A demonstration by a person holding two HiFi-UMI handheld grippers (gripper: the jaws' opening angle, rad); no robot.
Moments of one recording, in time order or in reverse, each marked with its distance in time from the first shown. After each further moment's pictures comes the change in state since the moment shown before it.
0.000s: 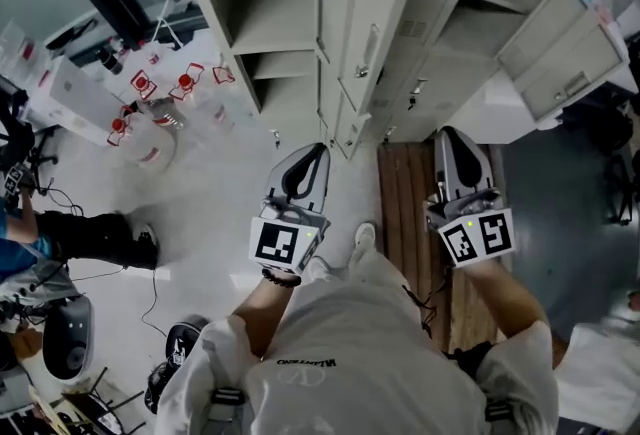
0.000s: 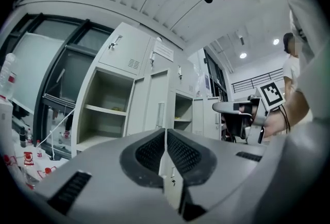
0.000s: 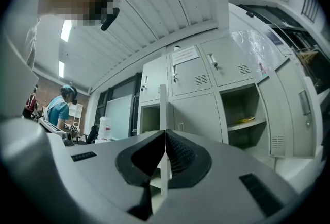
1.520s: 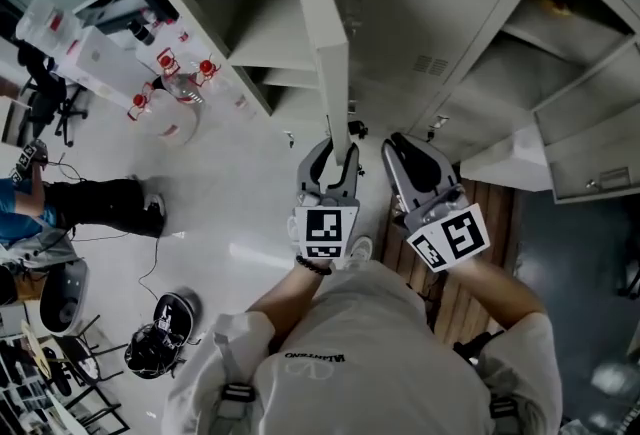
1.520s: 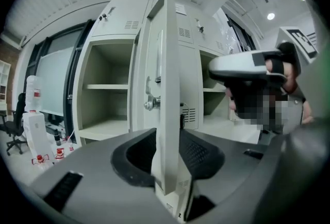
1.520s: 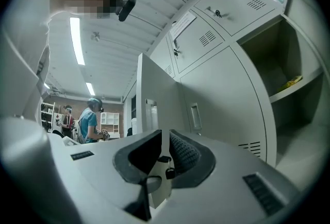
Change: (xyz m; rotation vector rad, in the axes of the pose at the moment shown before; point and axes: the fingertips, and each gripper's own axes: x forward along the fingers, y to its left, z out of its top) left arm 0.181 0.018 -0.104 0.090 0.235 0.369; right arm 0.124 -0.060 -0.070 0.137 0.072 0.433
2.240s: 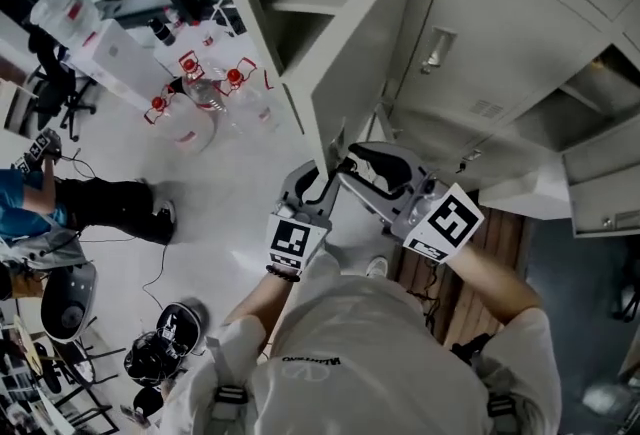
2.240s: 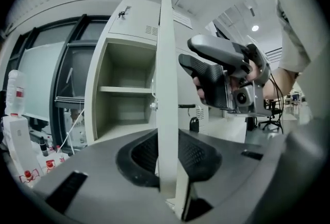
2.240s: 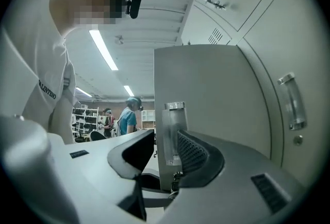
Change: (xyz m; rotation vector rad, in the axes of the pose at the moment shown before) left arm -0.037 0.139 -0.006 0.035 -0.057 -0.200; right arm 0.147 0.130 -0.002 0.010 0.059 0.478
